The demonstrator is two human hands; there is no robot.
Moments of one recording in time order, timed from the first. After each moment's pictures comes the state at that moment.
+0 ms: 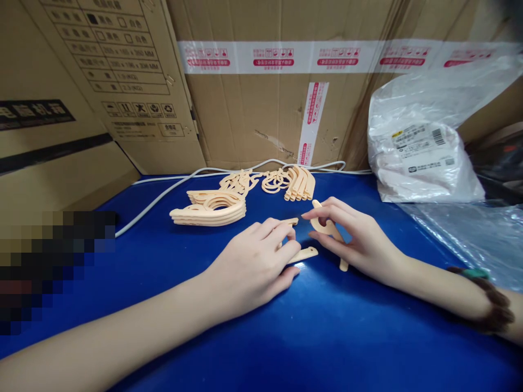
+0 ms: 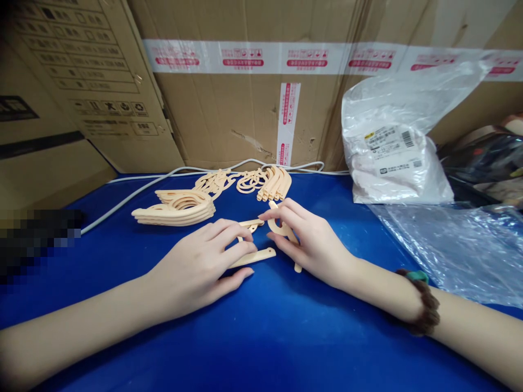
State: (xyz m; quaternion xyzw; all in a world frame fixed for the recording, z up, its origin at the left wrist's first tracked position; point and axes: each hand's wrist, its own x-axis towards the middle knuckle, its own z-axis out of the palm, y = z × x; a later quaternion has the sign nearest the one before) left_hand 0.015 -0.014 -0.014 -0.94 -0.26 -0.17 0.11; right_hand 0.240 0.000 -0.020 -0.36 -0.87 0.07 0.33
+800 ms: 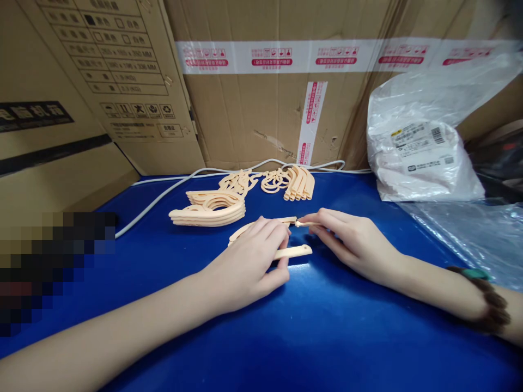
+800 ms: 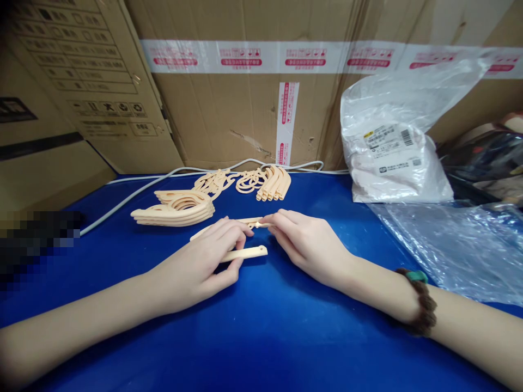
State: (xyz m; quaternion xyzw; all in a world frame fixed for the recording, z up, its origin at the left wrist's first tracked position) left_hand 0.015 -0.010 -0.014 -0.92 -0.33 -0.17 -0.12; right_hand 0.239 -0.002 -0.023 -0.38 -0.89 0.01 0.25
